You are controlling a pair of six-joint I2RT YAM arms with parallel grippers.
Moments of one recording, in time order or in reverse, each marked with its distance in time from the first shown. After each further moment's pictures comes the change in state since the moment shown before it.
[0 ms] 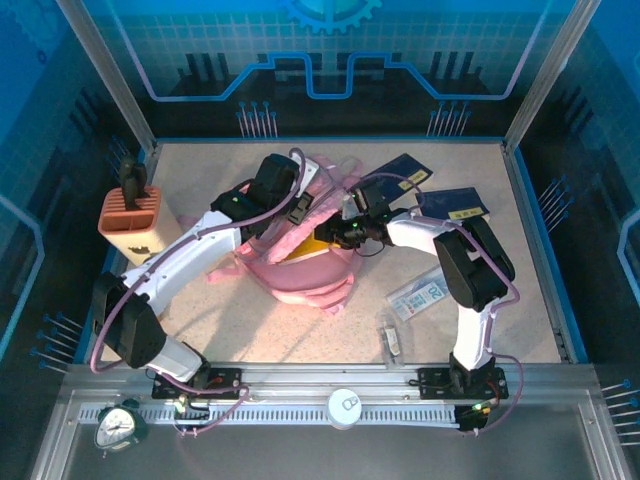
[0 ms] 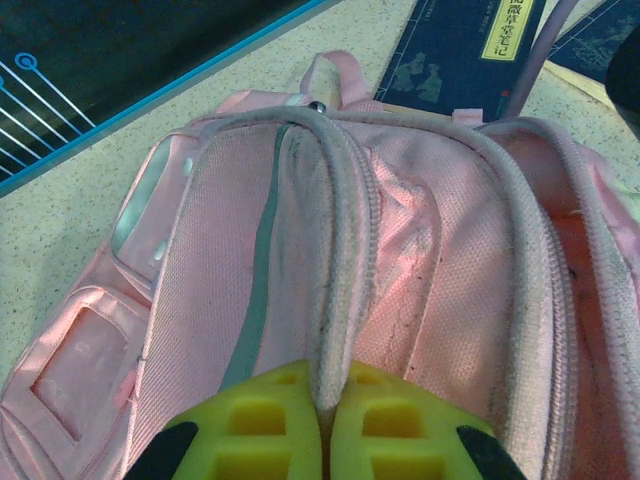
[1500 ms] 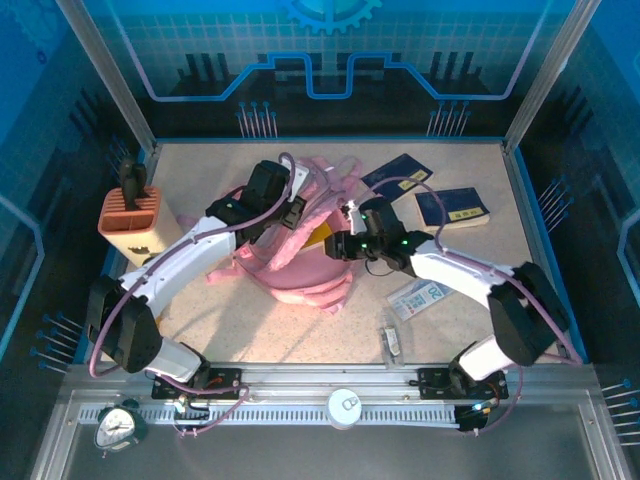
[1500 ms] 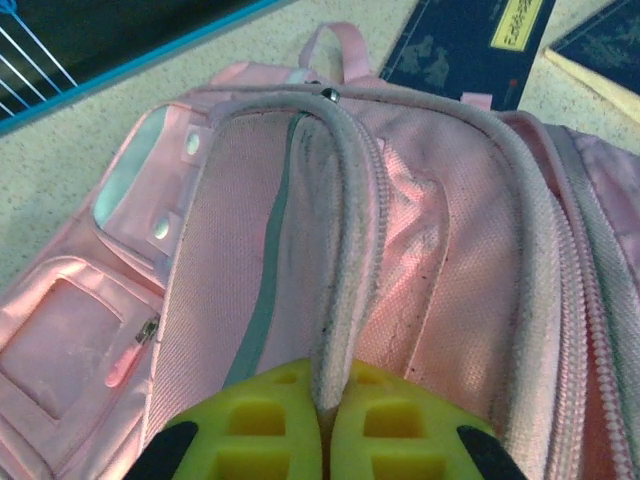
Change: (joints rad) left arm 0.046 -0.031 -0.119 0.070 0.056 -0.056; right arm 0.113 -0.443 -0.268 -0.028 0.306 -0.139
